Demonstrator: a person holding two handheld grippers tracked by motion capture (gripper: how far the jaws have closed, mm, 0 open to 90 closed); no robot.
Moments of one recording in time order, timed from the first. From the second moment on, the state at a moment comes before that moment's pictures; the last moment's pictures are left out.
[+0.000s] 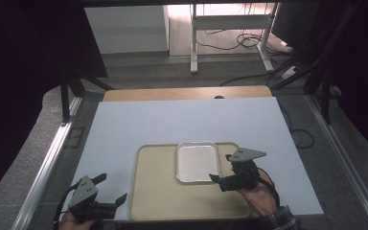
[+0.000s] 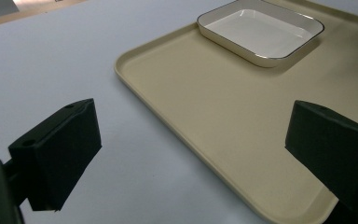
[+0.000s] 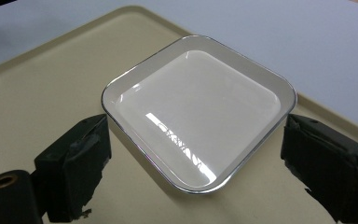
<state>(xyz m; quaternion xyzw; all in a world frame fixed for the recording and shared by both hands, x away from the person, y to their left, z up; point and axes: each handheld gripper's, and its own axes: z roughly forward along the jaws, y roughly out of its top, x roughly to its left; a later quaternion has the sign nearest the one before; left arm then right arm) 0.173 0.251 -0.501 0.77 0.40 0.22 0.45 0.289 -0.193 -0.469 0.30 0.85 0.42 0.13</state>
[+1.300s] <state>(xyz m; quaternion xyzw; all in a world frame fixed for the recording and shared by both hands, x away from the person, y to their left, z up) 0.173 0.251 -0.501 0.77 0.40 0.22 0.45 0.267 -0.239 -0.468 0.32 0.84 0.40 0.19</state>
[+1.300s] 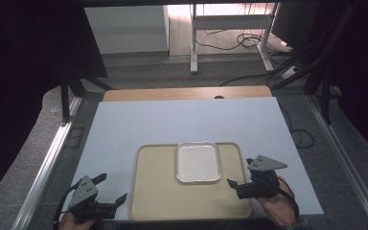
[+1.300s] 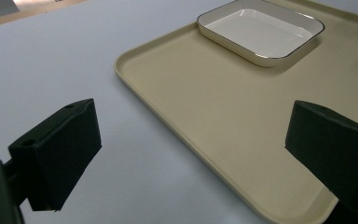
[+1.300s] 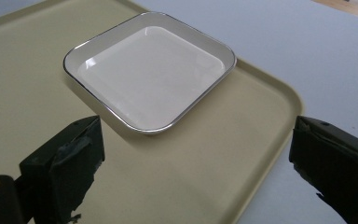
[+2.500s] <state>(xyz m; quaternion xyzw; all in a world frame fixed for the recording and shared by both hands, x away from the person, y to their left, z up) 0.173 0.250 -0.501 0.77 0.40 0.23 0.45 0.241 -0.298 -0.468 0.38 0.80 0.39 0.25</state>
